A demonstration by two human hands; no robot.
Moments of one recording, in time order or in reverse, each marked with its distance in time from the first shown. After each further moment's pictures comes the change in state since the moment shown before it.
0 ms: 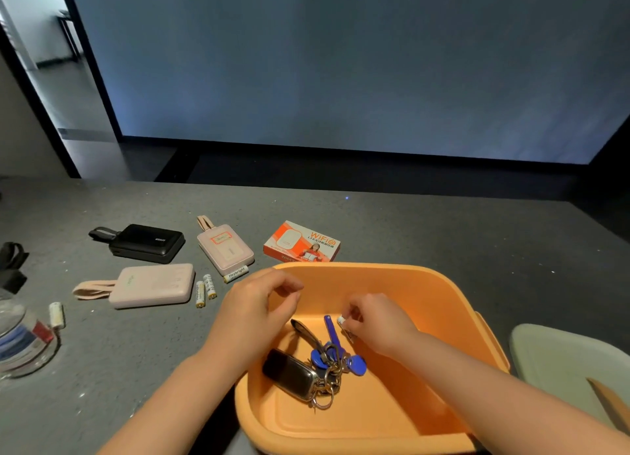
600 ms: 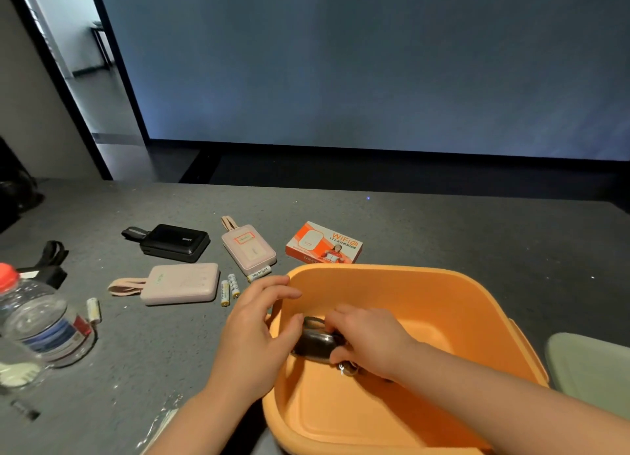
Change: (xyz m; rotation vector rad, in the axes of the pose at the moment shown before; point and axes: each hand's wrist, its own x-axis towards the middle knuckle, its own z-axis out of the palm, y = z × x) left_hand -0.033 -0.013 -0.008 -0.061 0.139 -0.120; right_hand -0.010 -0.053 -0.001 -0.317 -0.126 -0.348
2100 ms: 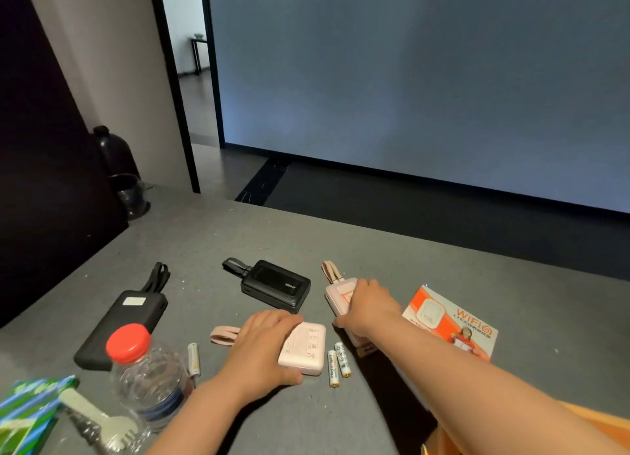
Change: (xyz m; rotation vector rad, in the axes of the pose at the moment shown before) left_hand 0.099 -0.192 -0.102 0.500 -0.337 -0.096; right_hand 0.266 -0.075 -0.024 0.147 -0.043 0.449
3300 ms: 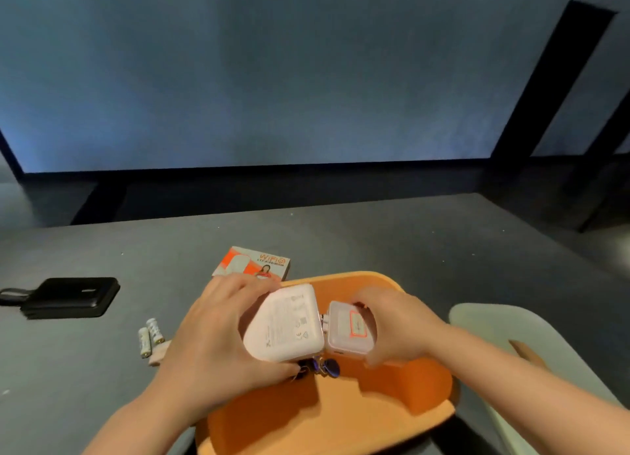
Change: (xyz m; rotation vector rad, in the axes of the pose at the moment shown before) left_hand -0.080 0.262 -0.021 -0.223 0.100 0.507; right_hand -0.266 0.281 -0.040 -0.023 0.115 -0.090
